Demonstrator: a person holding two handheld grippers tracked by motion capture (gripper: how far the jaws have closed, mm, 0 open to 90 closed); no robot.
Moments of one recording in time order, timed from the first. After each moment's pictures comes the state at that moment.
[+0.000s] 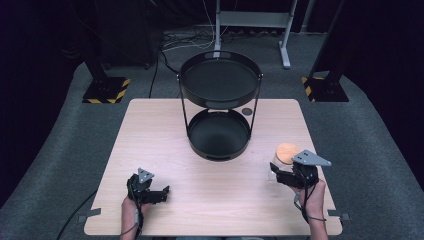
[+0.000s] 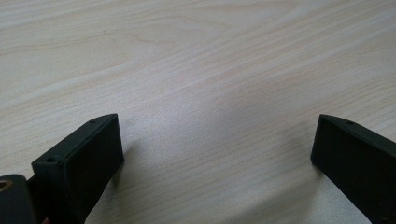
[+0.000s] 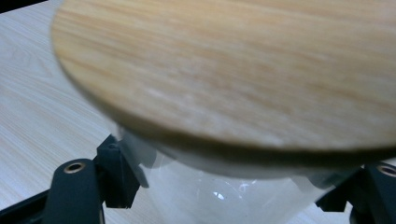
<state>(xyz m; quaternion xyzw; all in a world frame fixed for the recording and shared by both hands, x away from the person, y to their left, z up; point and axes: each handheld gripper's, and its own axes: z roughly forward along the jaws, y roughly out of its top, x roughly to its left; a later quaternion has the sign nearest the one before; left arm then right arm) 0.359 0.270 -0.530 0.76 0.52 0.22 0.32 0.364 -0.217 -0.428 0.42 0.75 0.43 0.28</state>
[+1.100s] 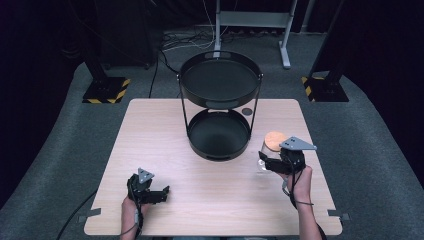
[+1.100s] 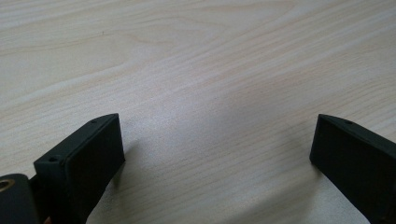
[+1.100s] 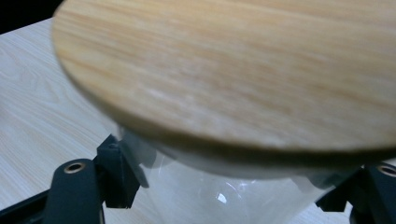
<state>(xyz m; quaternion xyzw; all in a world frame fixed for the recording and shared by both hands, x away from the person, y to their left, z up) 0.359 0.270 -0.530 0.77 0.51 0.22 0.32 0.401 -0.190 -0.418 0.42 0.75 0.44 0.26</state>
